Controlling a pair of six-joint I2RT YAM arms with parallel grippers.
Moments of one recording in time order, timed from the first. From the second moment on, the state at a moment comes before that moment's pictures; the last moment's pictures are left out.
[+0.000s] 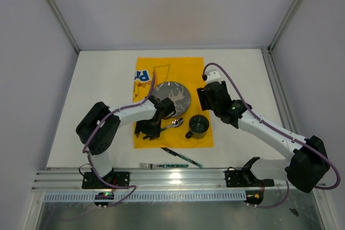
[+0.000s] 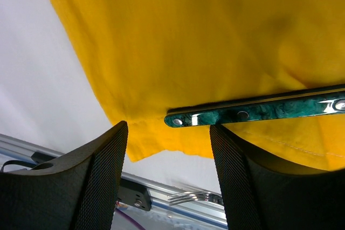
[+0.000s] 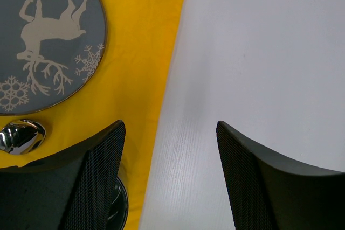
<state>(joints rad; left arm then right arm) -0.80 1.80 1.13 -1.03 -0.32 -0.73 0.66 1.24 0.91 -0.35 0.49 0.14</state>
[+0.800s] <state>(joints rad) -0.79 1.83 1.17 -1.04 -0.39 -0.73 0.66 1.25 0.90 -0.35 0.49 0.13</state>
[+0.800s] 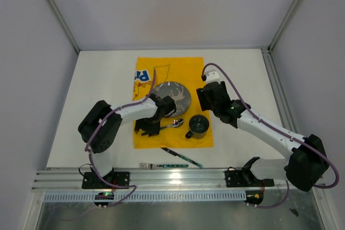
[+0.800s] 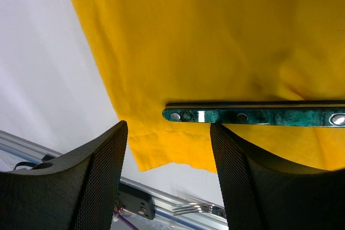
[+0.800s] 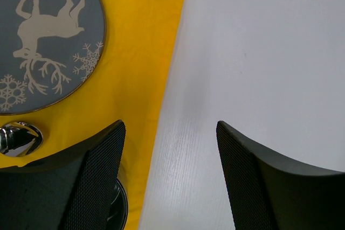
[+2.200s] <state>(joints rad) -0.67 1.84 1.23 -1.05 -0.42 -0.65 0.66 1.24 0.88 -0.34 0.49 0.13</state>
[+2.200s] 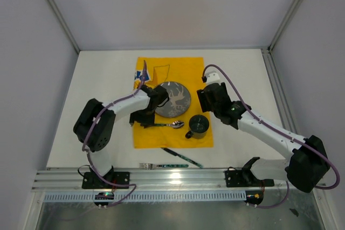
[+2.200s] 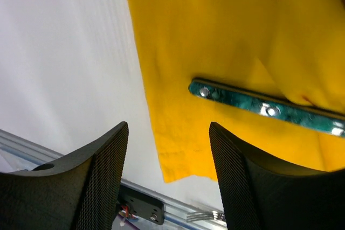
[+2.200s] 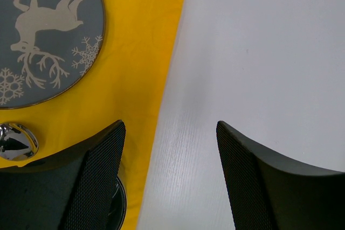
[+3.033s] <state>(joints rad) -0.70 1.39 1.18 -1.03 -0.32 -0.78 0.74 1.15 0.88 -0.46 0.01 0.12</state>
